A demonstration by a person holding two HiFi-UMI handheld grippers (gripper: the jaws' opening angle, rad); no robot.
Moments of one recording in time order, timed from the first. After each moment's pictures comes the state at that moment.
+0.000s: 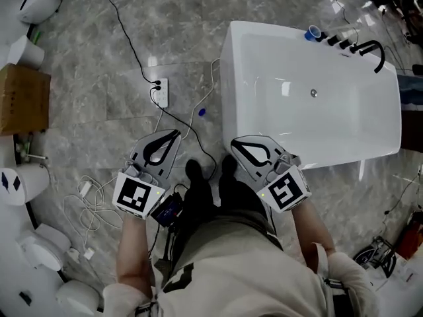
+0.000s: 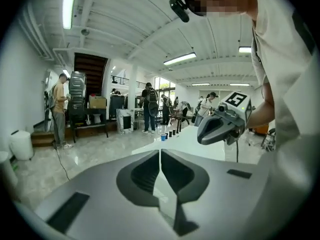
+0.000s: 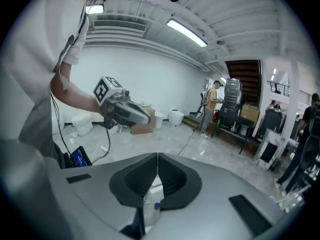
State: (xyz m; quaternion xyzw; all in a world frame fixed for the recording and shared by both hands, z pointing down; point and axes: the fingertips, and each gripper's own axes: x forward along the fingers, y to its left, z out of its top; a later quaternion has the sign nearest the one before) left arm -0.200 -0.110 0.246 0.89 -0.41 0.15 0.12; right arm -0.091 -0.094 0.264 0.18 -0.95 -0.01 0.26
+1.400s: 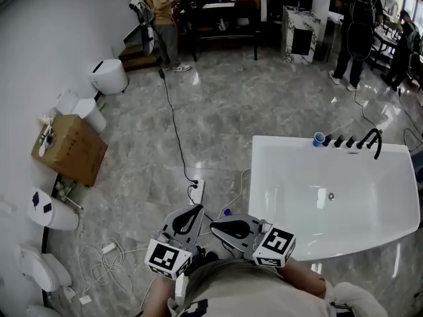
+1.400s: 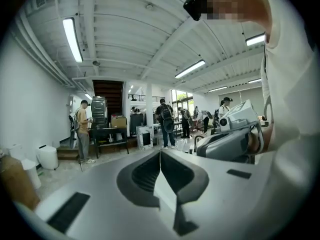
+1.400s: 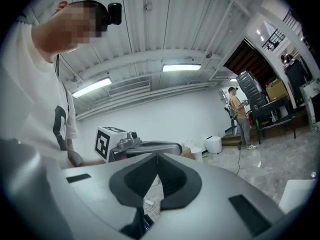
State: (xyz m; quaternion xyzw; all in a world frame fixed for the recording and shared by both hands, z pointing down) left arm -0.137 -0.077 0.102 0.84 -0.53 0.11 0.05; right arm -0.106 -0.037 0.101 0.00 -0.99 0.15 -0.01
